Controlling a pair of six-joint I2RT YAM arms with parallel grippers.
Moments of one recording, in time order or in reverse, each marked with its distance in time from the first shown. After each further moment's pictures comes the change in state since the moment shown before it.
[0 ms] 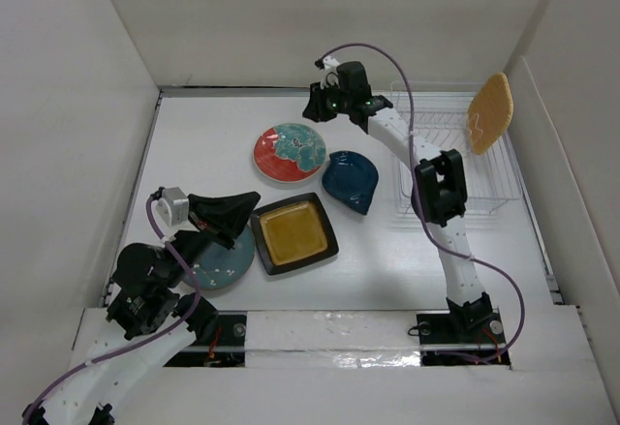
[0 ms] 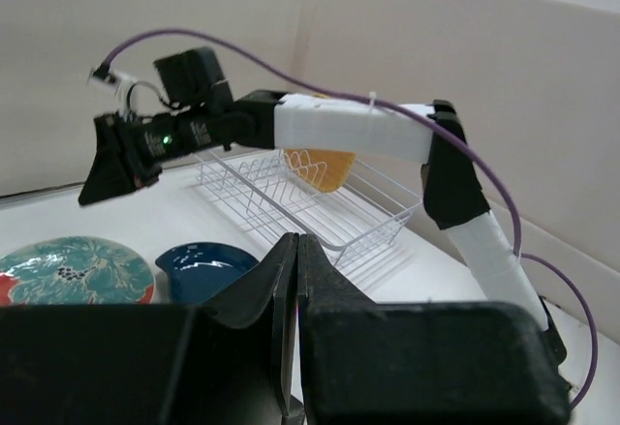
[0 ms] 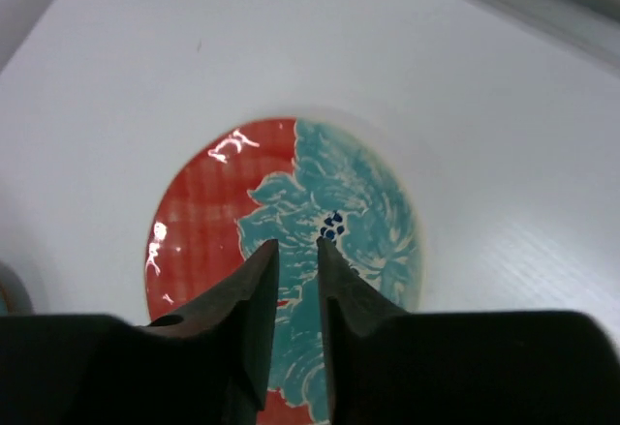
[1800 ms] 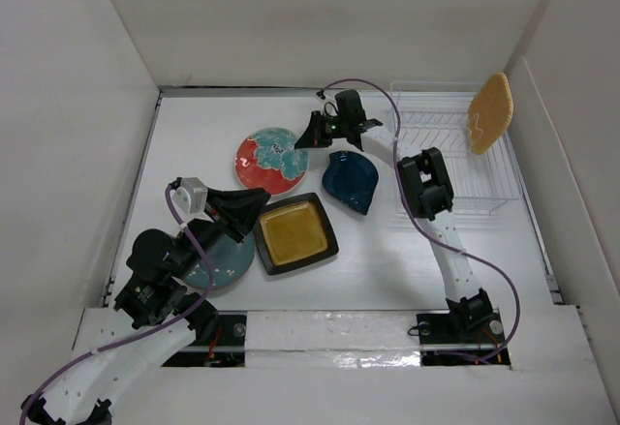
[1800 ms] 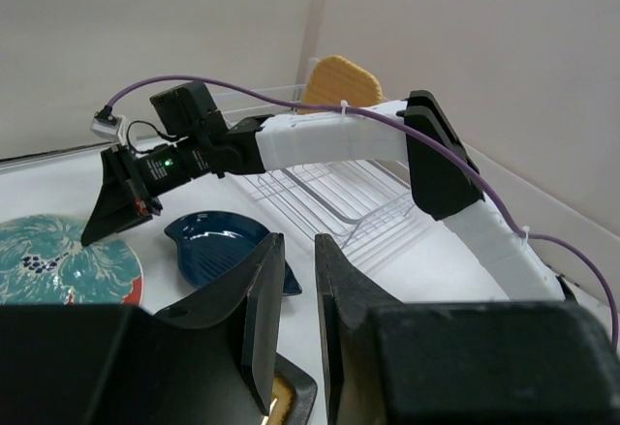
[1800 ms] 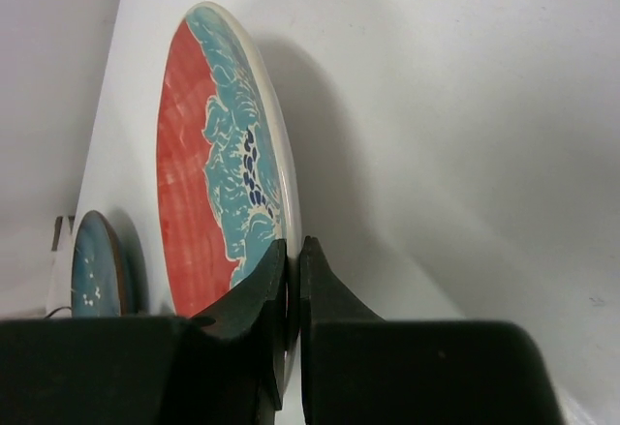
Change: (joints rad) left arm 0.000 0.084 0.000 -0.019 -0.007 0.018; right arm -0.019 0.233 -0.043 0.142 -0.316 0.346
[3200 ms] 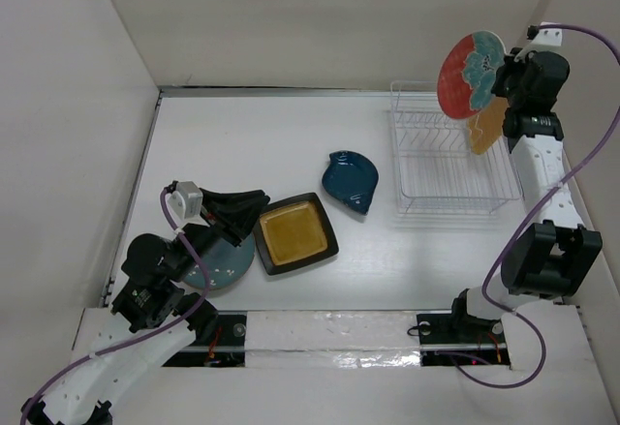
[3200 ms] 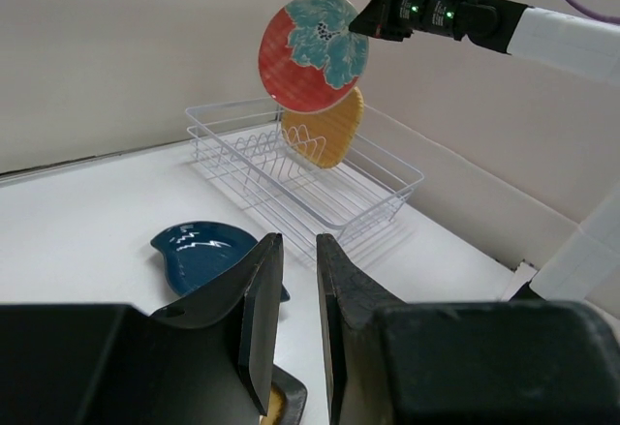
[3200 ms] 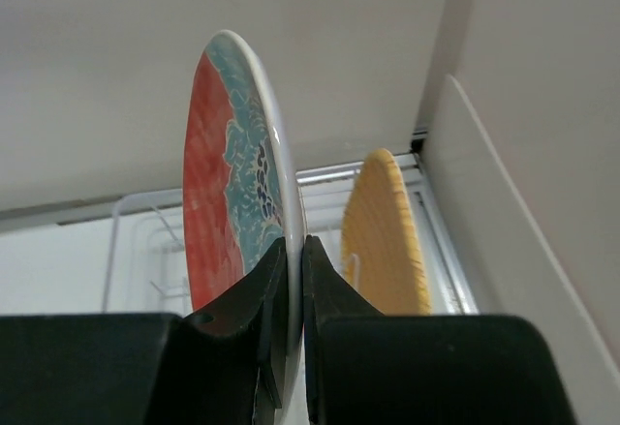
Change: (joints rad) left arm 0.000 -0.027 0.000 0.008 0.036 -0.009; right arm -0.624 -1.073 -0.669 0.091 0.700 -0.429
